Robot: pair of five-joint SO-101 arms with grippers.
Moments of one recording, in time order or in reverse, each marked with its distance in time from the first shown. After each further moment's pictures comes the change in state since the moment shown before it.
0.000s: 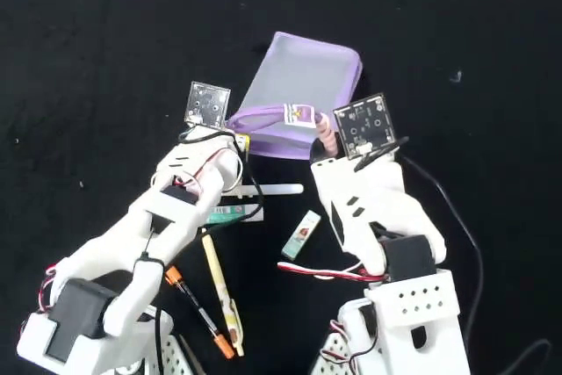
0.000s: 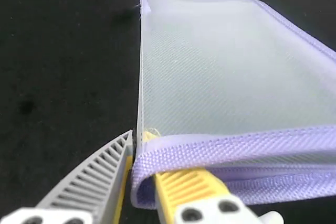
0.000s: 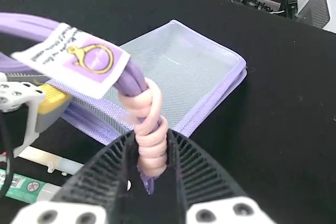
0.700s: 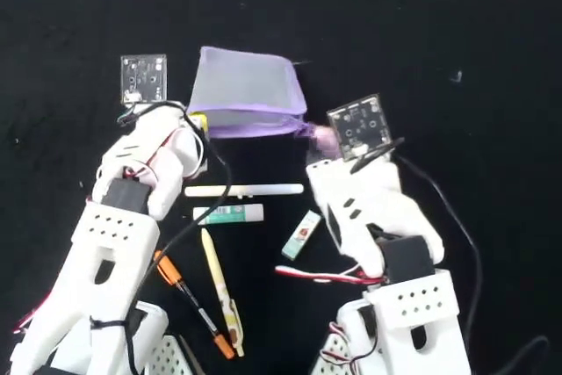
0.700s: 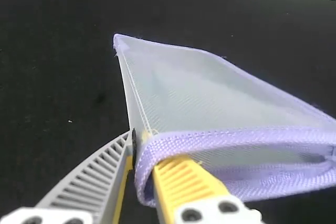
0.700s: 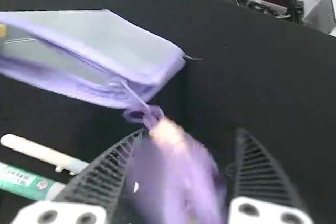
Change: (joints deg) left arm -8.0 -28.8 -8.9 40.4 5.5; right arm -2.6 0.0 0.0 0.0 0.1
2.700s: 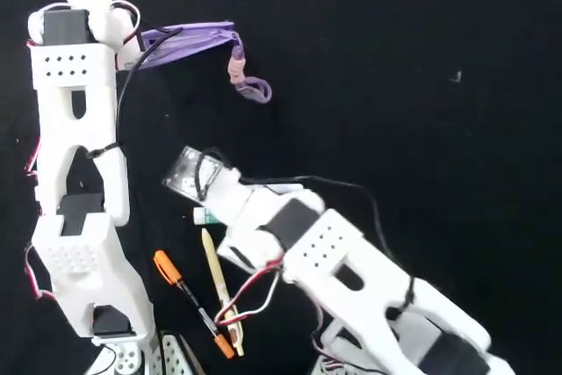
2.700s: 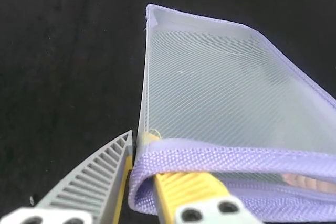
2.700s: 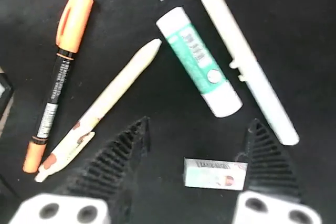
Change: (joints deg) left arm -17.9 63.7 -97.5 59.2 1.5; right arm -34.7 35.9 -14.6 16.6 3.8
